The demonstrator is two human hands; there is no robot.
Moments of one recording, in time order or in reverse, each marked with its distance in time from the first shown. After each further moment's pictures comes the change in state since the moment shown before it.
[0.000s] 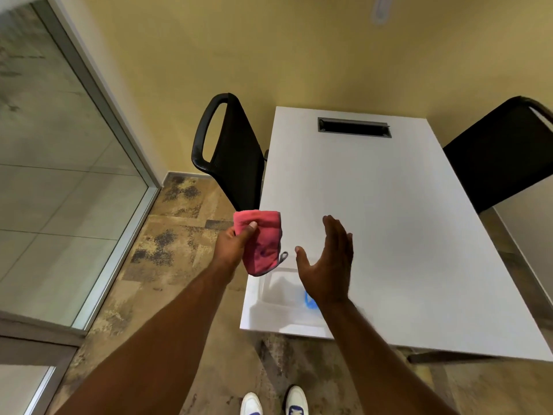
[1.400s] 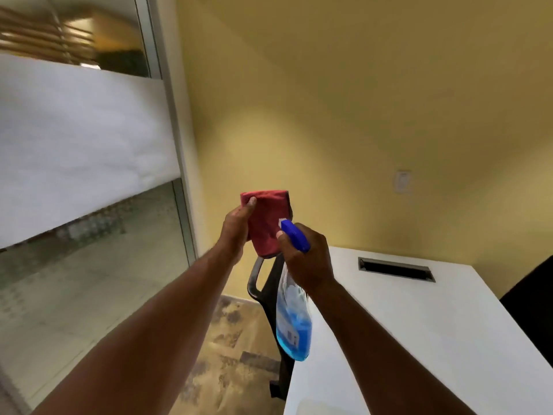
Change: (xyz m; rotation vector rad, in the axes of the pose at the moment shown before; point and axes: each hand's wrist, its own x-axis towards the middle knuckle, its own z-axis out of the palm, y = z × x) left_hand -0.027 0.334 -0.026 -0.082 0.083 0.513; right_hand 0.193 -0.243 -0.080 0.677 -0.146 -0.347
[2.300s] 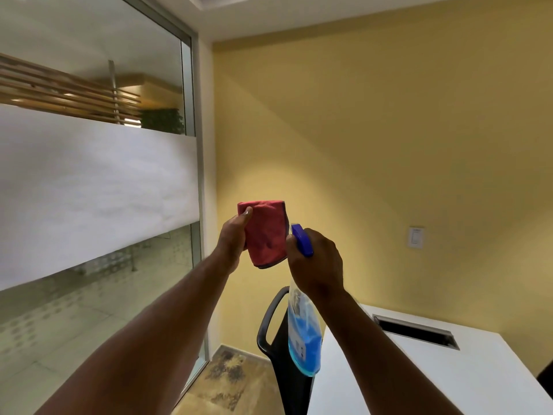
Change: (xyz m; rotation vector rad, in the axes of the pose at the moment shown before) left_hand 0.024 0.095 -0.034 -0.021 0.028 0.174; right_hand 0.060 -0.084 -0.005 -0.214 0.103 -0.164
